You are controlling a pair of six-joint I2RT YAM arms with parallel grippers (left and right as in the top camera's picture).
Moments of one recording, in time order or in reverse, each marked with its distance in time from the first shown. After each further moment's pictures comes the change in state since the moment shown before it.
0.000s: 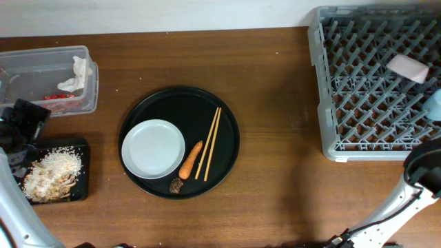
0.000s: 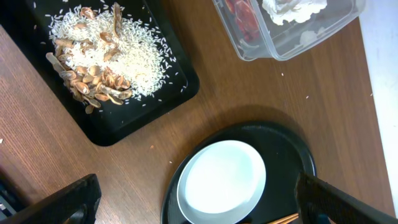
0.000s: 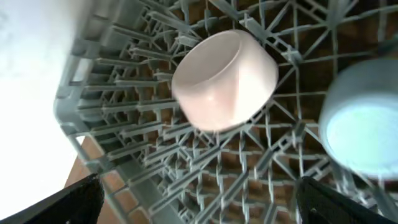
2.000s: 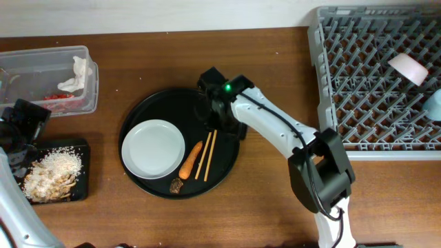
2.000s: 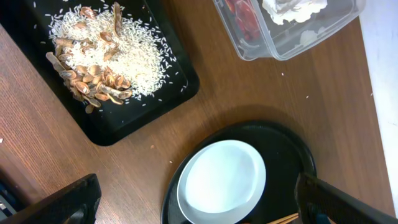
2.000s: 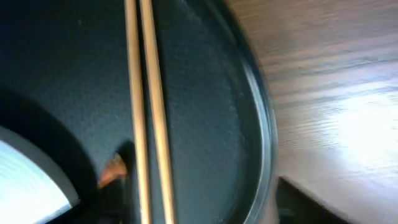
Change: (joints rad) left arm 0.000 0.000 0.000 0.000 0.000 0.000; right arm 1.329 -0.238 -0.896 0.292 0.371 0.505
